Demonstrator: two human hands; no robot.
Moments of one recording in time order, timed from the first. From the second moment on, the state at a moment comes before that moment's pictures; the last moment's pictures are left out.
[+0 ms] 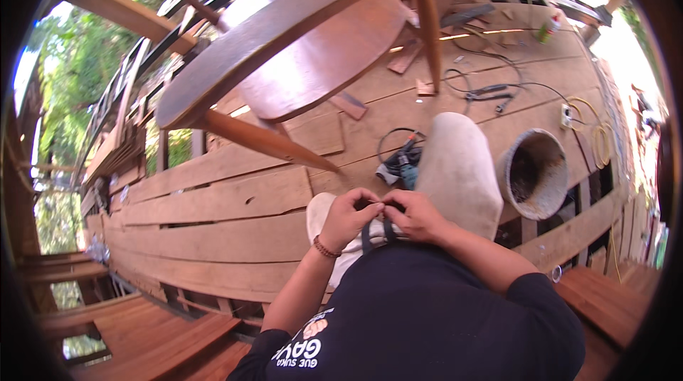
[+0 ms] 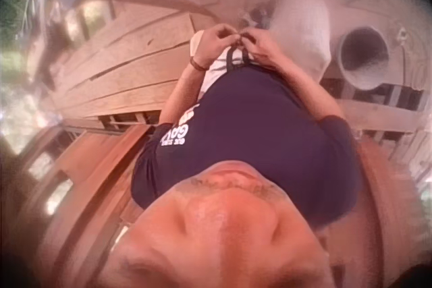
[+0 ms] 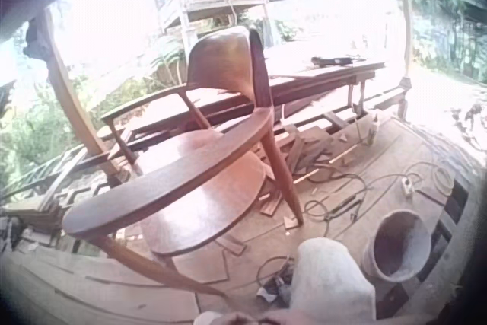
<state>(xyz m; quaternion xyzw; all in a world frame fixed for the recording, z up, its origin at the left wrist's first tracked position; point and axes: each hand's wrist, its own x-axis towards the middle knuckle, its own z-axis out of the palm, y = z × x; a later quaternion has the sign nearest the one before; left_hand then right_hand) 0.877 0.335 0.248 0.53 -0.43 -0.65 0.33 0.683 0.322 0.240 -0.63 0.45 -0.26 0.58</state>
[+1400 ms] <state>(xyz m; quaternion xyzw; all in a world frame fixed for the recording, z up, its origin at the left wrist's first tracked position) 0.963 0.277 0.287 0.70 -0.50 -0.28 0.42 0.684 0.191 0.305 -0.69 0.36 -0.48 0.40</state>
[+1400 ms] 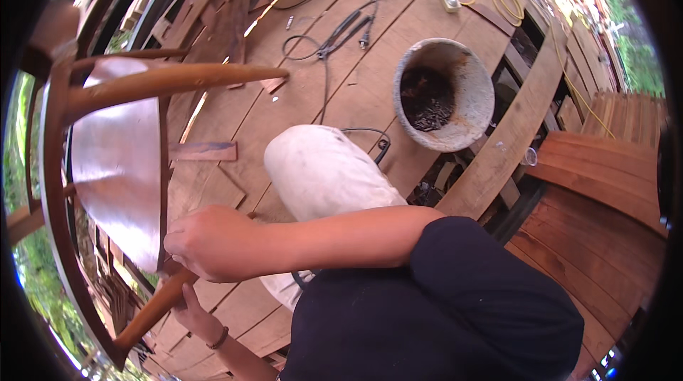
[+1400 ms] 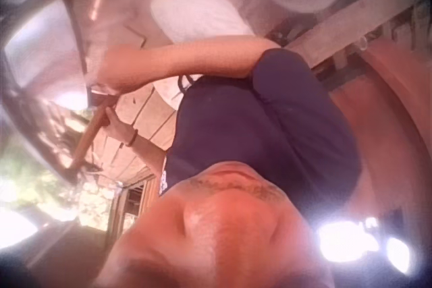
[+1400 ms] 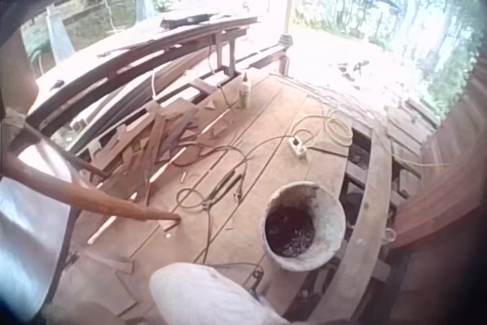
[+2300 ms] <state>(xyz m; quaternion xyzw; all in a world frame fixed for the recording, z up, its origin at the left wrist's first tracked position) 0.932 0.251 0.265 0.82 -0.37 -0.12 0.41 0.241 0.306 0.027 -0.51 0.79 0.00 0.34</state>
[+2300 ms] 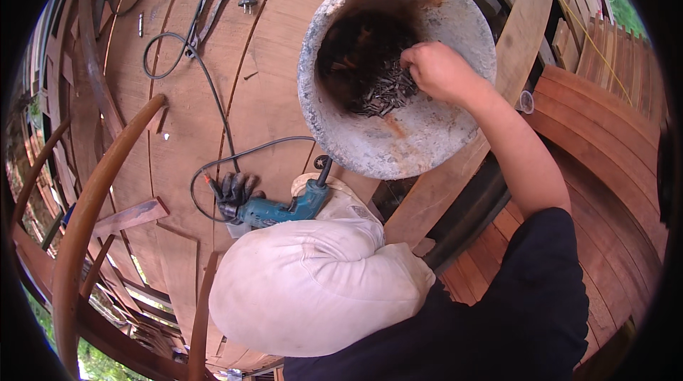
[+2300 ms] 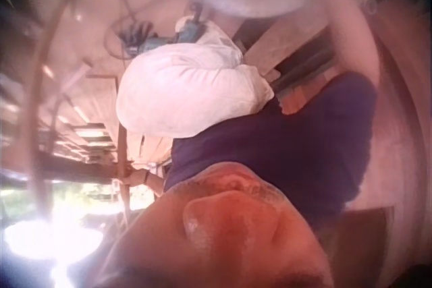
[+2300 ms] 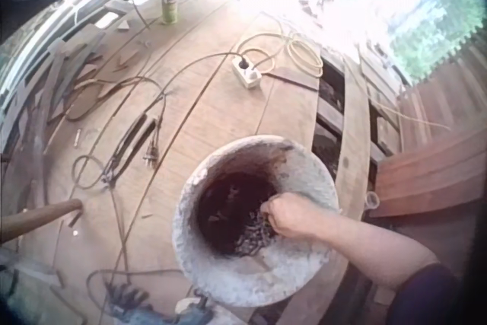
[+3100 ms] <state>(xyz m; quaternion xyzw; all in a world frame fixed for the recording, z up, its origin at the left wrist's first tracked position) 0.925 0.246 0.268 0.83 -0.36 -0.10 0.42 0.263 0.291 -0.005 -0.72 0.61 0.09 0.32</state>
